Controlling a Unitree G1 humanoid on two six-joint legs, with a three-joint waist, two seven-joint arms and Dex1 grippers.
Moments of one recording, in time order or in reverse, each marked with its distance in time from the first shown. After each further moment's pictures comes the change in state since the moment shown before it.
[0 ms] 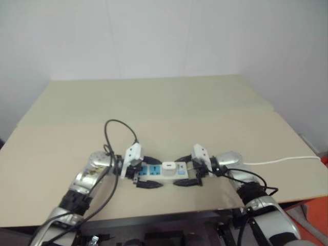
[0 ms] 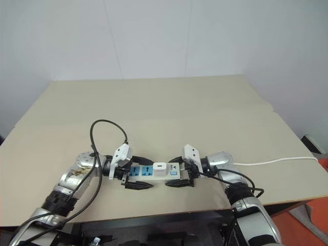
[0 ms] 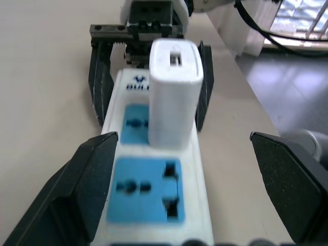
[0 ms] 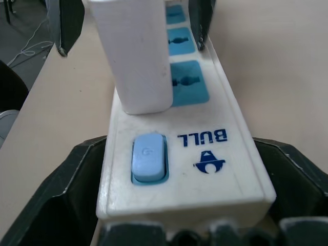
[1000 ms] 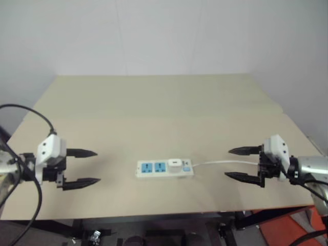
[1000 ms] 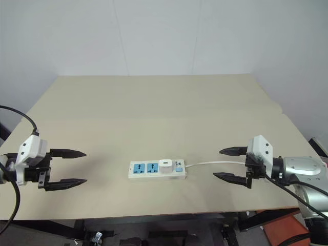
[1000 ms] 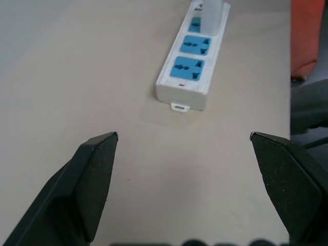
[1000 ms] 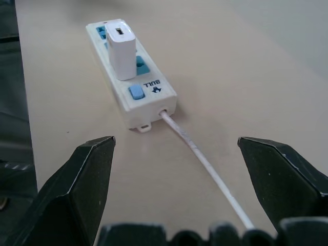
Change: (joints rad) left arm 0.482 0.423 0.629 -0.330 -0.202 0.119 -0.030; right arm 0.474 -0.479 -0.436 -0.703 0.294 0.311 -0.137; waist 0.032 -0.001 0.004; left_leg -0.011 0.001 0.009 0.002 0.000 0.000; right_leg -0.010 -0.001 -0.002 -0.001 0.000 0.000
